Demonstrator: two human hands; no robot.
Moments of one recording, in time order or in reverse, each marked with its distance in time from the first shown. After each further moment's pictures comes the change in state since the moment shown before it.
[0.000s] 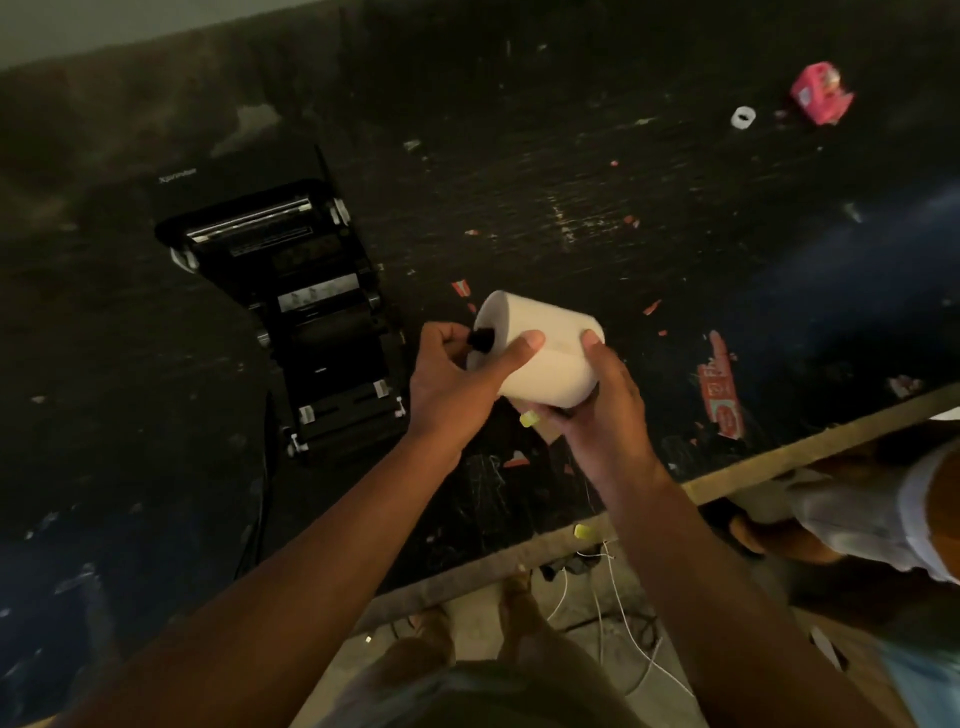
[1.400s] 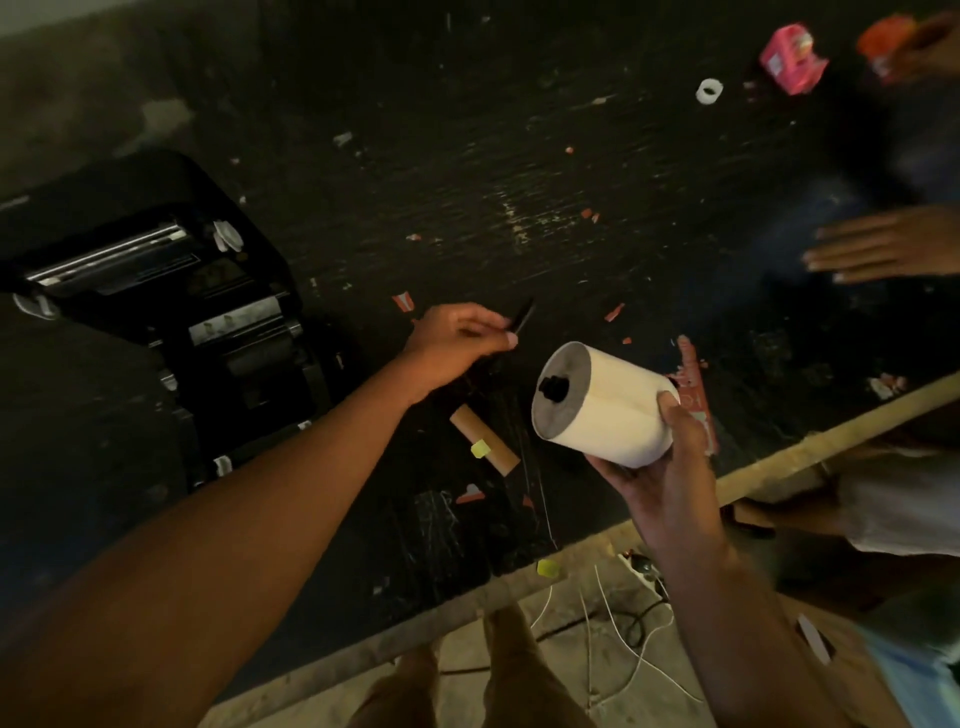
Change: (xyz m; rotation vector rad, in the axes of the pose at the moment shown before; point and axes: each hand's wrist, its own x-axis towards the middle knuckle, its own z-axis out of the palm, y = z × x) left_hand 0.141 -0.012 0.068 0.389 -0.480 0.113; right_hand 0.033 -0.033 -0.113 0.049 0.203 -0.042
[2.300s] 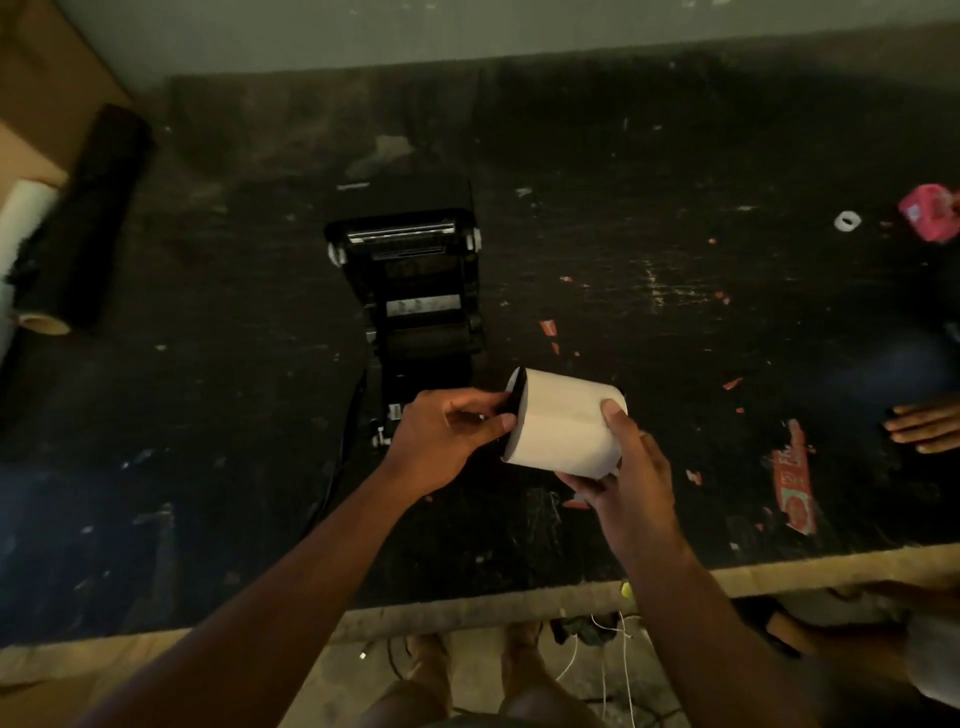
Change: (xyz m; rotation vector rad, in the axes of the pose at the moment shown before) left_hand -0.224 -0.051 -0.079 -0.077 0.358 0.131; right_hand -0.094 0.079 0.125 -0.294 -0.176 0.050
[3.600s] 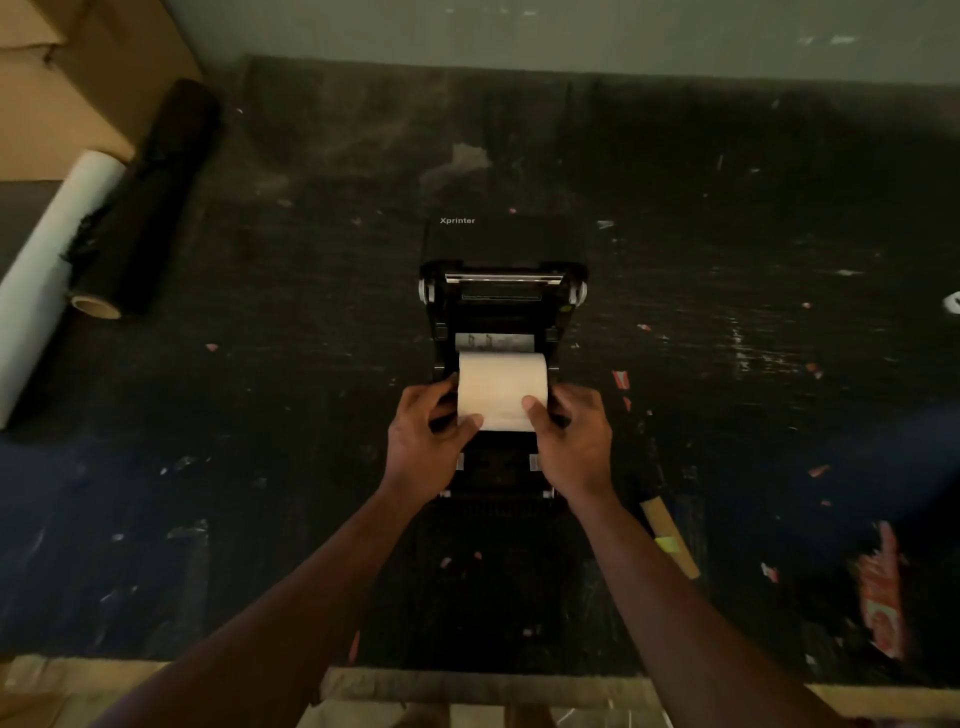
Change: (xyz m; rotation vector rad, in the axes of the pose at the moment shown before) left_hand 0.053 -0.093 -0.073 -0.053 0.410 -0.106; right_hand 0.085 0.039 0.151 -0.964 -0.202 -0.693
